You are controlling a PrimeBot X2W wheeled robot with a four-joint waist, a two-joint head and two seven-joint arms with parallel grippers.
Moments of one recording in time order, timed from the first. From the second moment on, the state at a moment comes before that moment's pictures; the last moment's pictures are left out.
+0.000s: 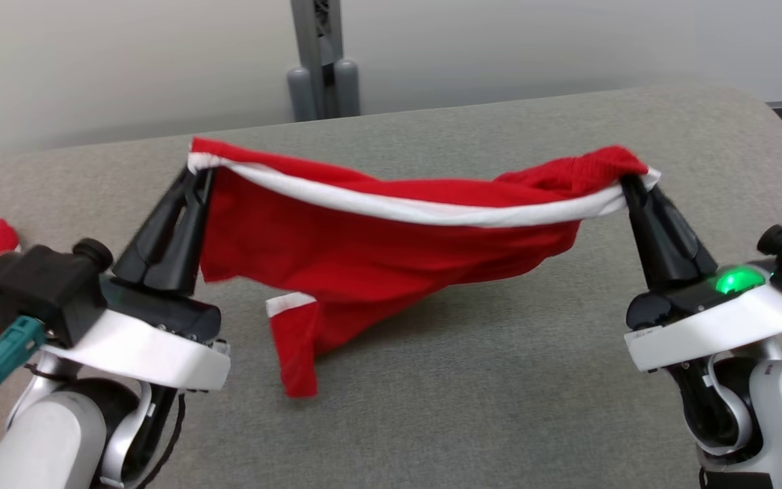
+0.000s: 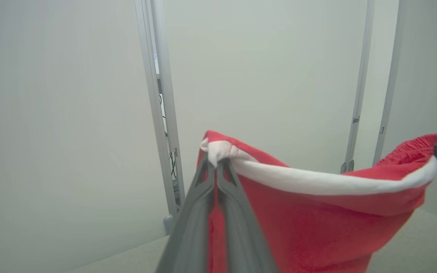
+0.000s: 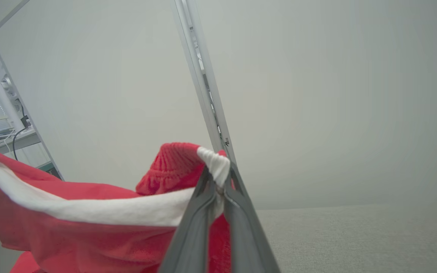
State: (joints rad) left arm -0.25 0.39 -0.30 -0.35 -0.44 0.15 0.10; right arm -0.28 -0.11 0.14 -0.07 0.50 0.13 0.01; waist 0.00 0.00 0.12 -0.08
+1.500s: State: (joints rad) left arm -1.39 0.23 -0.32 0.73 -0.49 -0.09 -0.07; right arm -1.39 -0.09 0.26 0.85 0.50 0.13 -0.25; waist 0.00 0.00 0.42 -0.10
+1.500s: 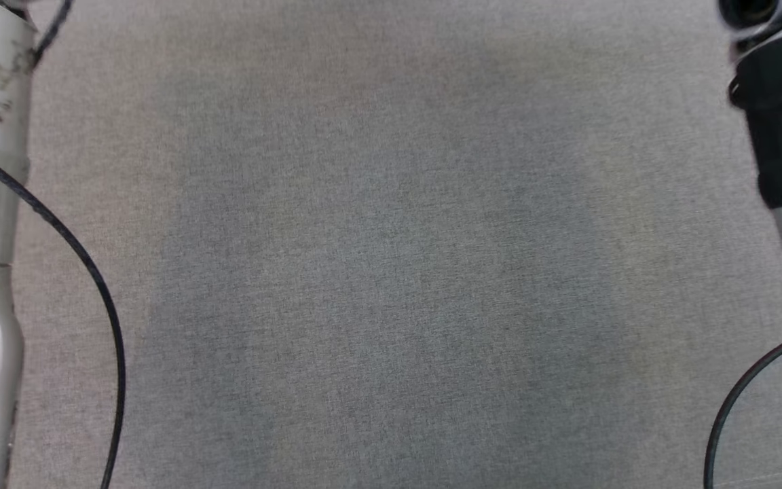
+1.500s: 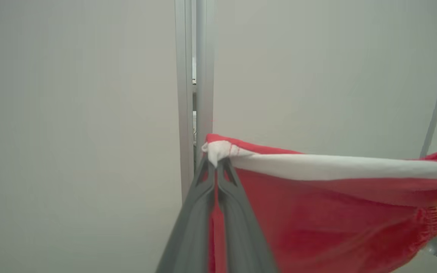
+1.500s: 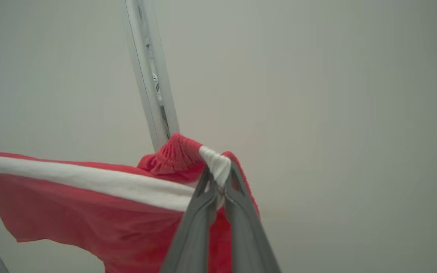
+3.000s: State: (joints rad) left arm 0.15 0.36 -0.38 -0.07 -0.75 0.18 0.07; right arm -0.18 -0.26 0.52 0.53 1.06 0.13 -0.12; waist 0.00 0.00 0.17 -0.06
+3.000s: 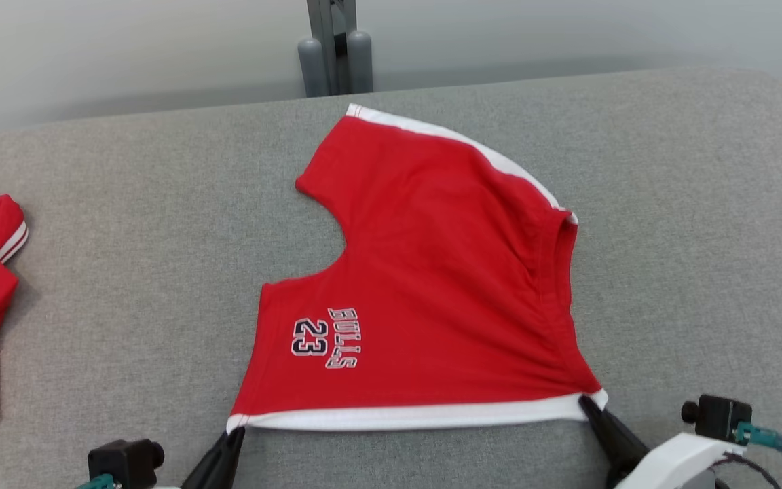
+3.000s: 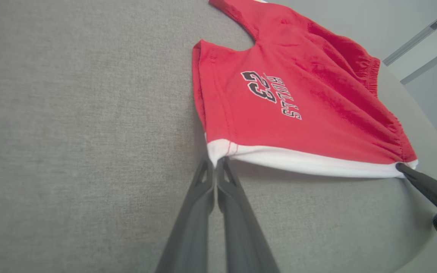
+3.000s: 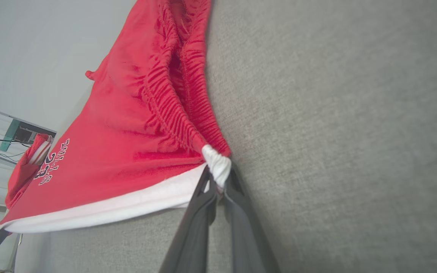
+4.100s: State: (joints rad) left arm -0.30 0.46 -0.38 -0.03 -0.71 0.12 0.26; right arm -0.15 -0.05 0.22 0.24 0.85 0.13 0.09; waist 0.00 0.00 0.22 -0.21
